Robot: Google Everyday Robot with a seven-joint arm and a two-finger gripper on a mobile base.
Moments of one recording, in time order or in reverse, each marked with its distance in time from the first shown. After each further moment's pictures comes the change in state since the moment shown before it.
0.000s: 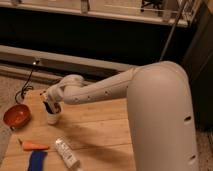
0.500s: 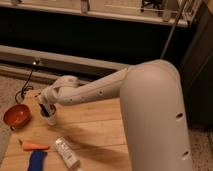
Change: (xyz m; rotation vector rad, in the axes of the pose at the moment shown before) arm 0.003 -0.019 0.015 0.017 -0.014 -0.047
